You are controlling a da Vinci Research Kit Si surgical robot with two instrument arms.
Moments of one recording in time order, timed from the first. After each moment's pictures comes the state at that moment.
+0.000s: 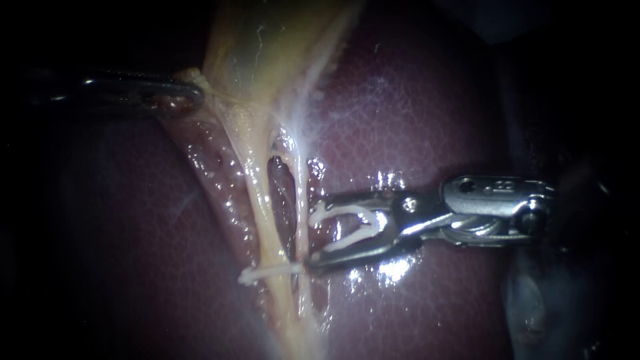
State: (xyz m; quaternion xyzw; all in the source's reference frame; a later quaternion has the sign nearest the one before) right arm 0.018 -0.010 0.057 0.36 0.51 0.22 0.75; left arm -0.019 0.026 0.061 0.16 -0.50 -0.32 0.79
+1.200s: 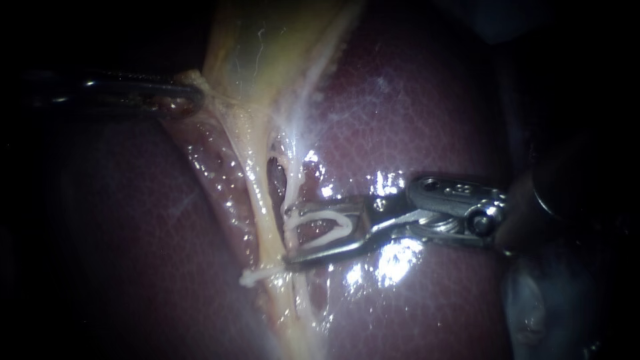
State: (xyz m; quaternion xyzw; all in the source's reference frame) right arm 0.019 -0.011 0.062 0.40 0.52 0.23 0.72; left arm -0.019 0.026 0.062 0.16 -0.50 -0.32 0.79
